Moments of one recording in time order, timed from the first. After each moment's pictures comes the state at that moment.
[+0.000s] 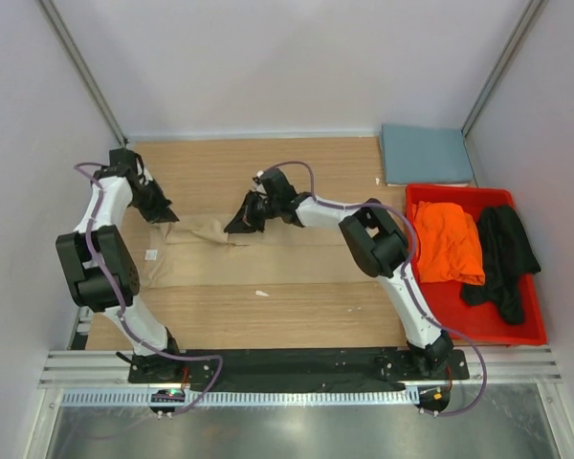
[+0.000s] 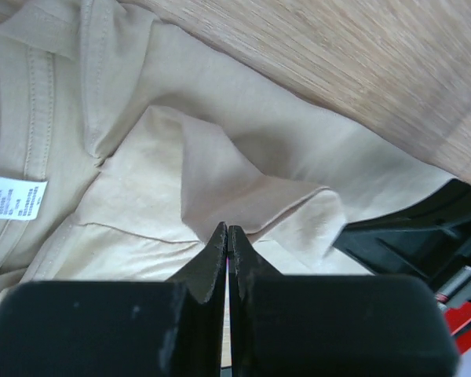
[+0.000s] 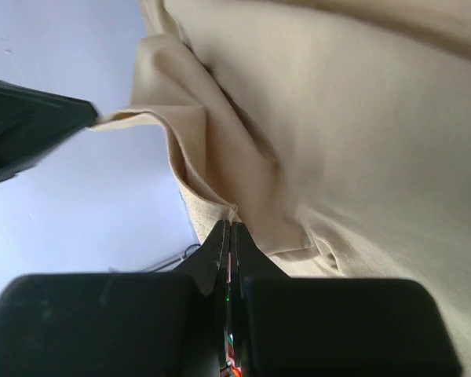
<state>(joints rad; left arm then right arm) 0.22 1.77 1.39 -0.84 0.30 -0.40 0.71 2.38 1.75 0.03 -0.65 1.15</state>
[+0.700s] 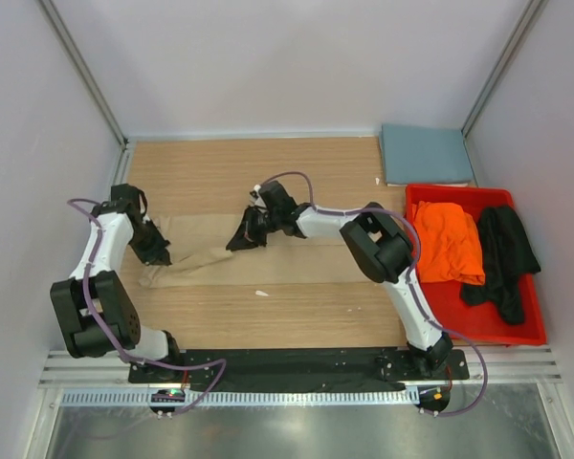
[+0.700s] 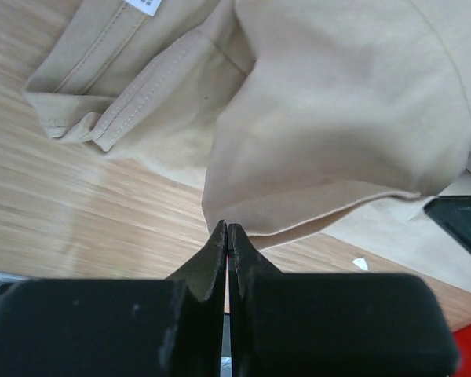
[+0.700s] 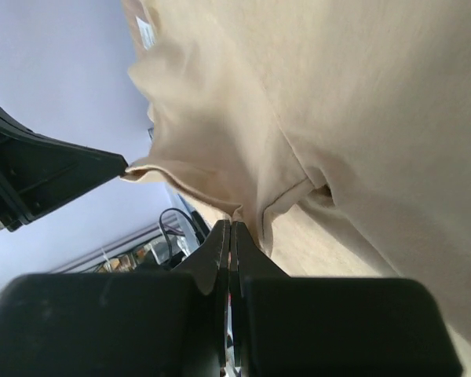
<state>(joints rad) 0.23 1.44 1.05 -0.96 0.11 -0.42 0.76 2.30 1.59 0.05 -0.67 1.10</state>
